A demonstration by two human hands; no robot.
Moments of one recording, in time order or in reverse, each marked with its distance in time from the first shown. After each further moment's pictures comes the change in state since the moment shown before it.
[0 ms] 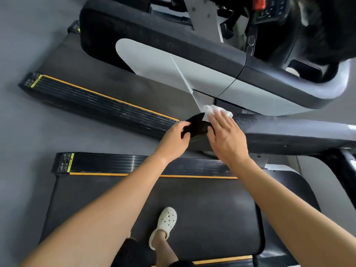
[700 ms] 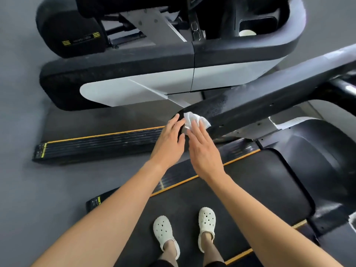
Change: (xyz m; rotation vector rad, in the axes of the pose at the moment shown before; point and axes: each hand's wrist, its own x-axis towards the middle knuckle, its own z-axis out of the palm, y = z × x) left_hand -0.004 0.050 0.002 0.535 -0.151 0.290; right_hand -0.063 -0.053 0.036 0.349 0.176 0.312
